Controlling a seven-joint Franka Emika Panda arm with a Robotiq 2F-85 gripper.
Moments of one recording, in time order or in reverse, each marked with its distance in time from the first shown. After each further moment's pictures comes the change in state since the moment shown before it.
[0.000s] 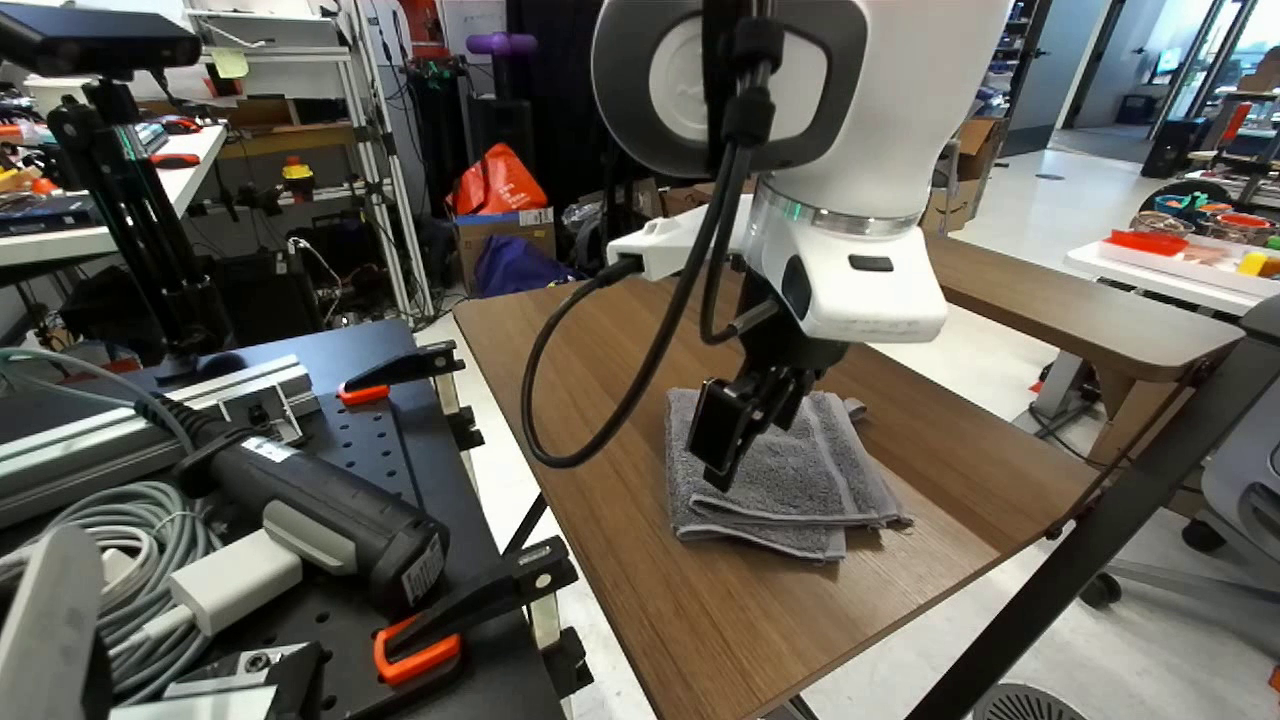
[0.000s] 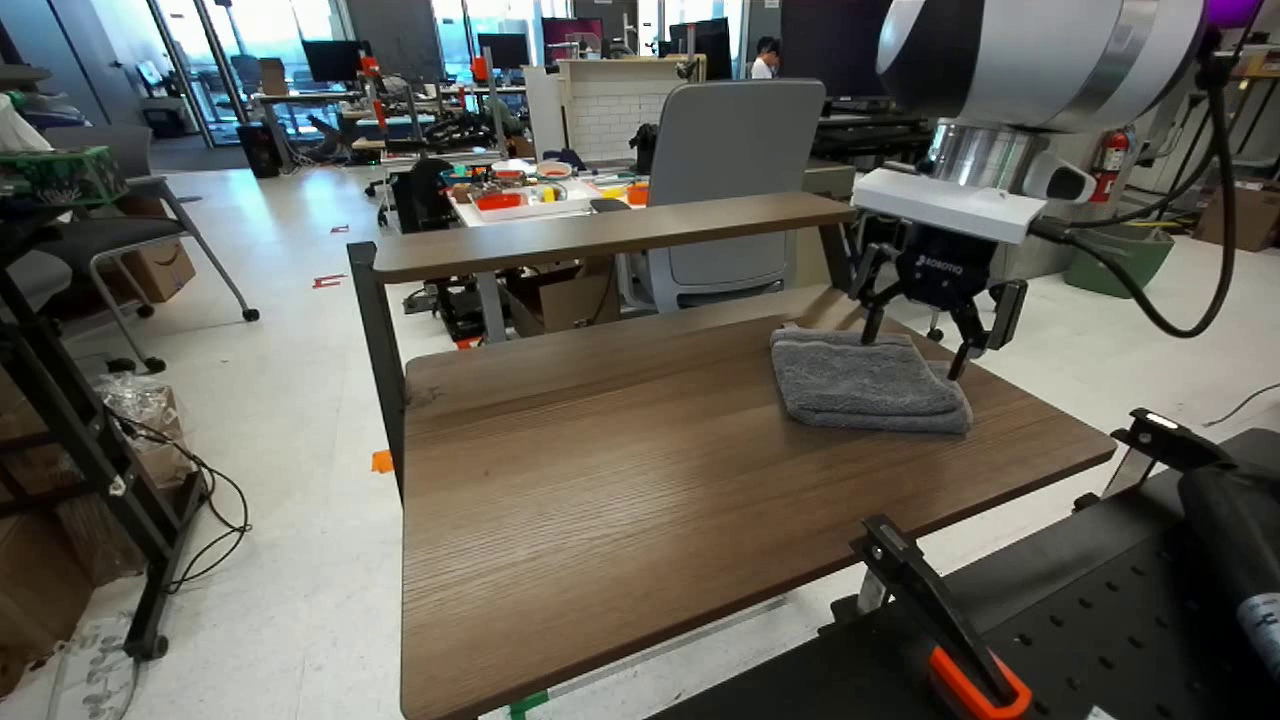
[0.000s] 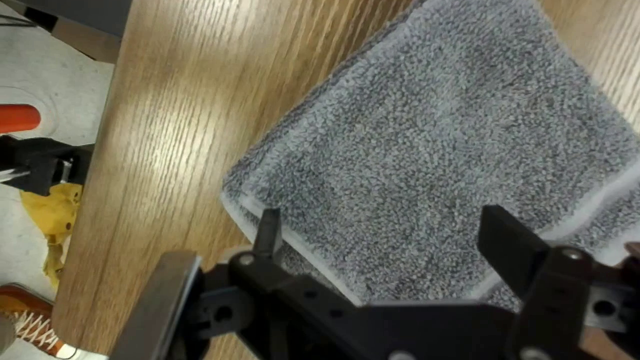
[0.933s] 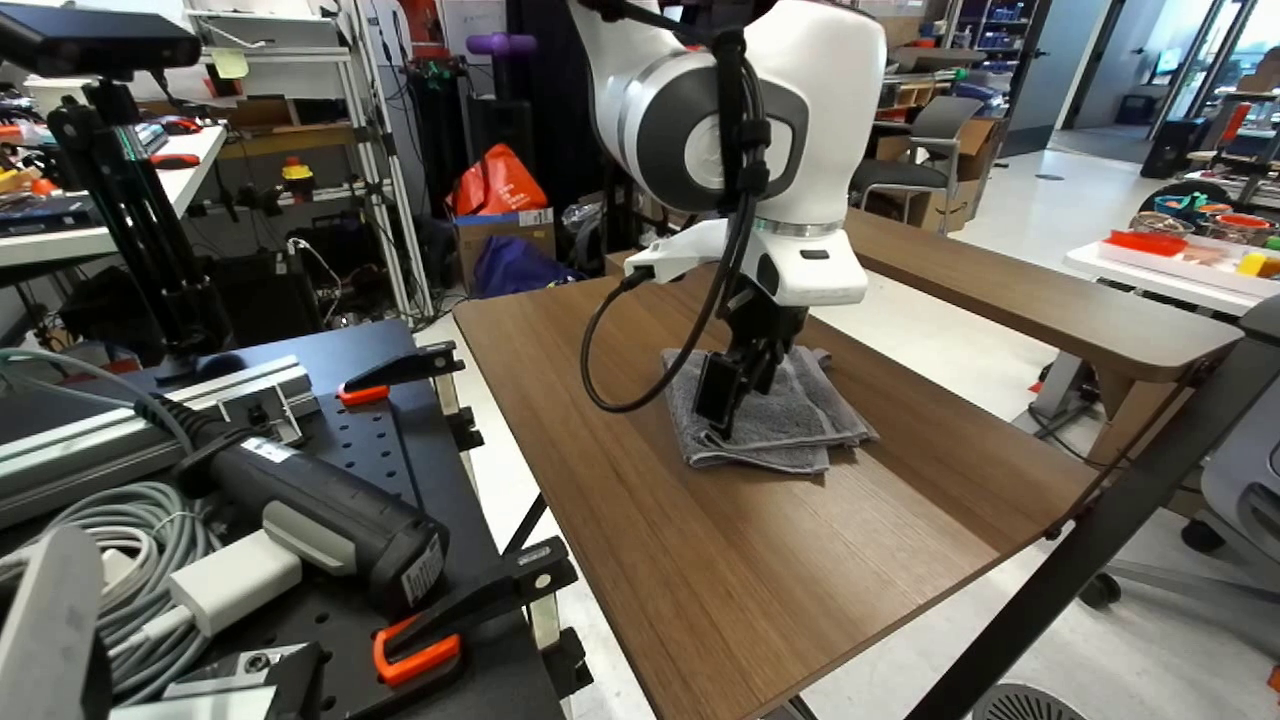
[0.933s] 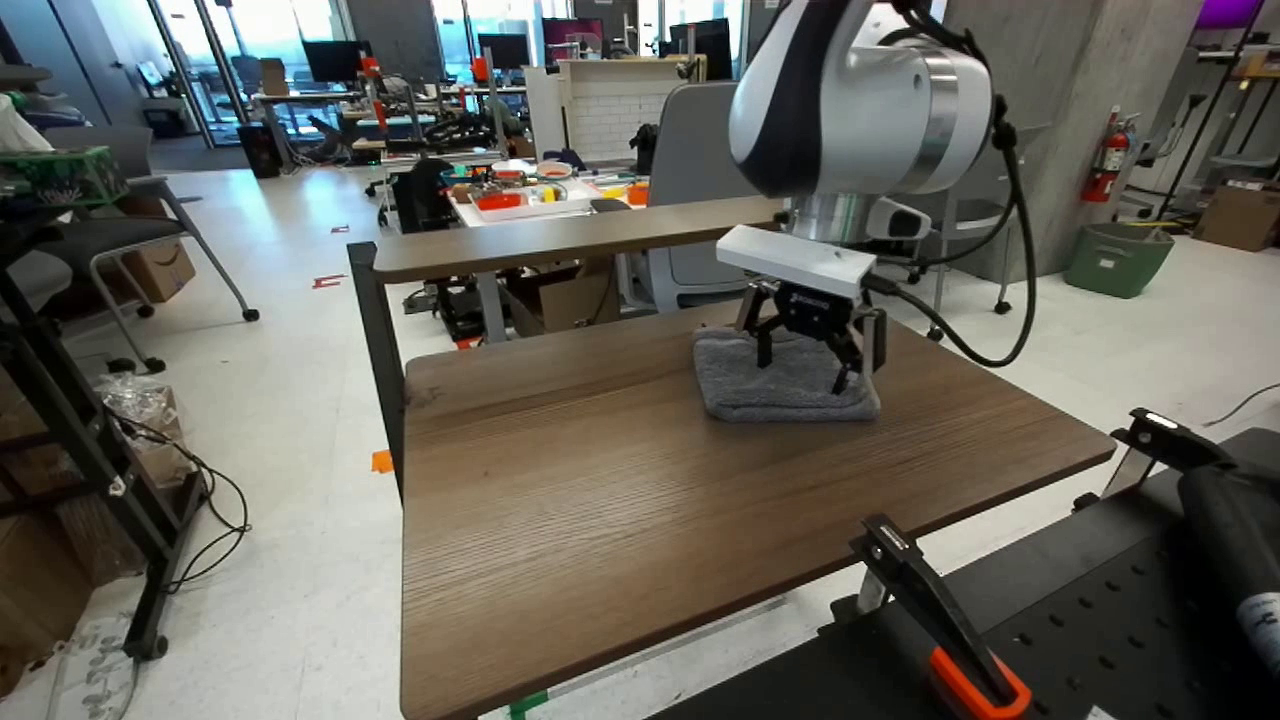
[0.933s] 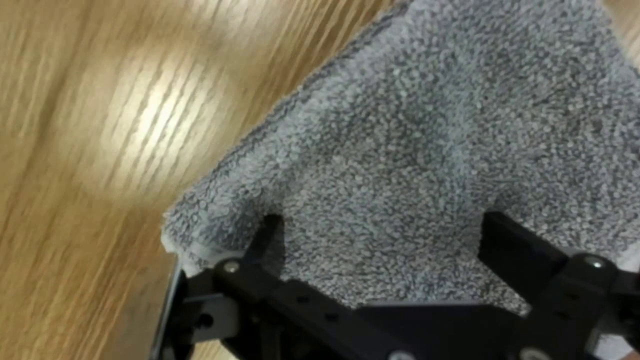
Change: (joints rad) arm 0.224 0.206 -0.050 0.242 -0.093 -0.011 0.162
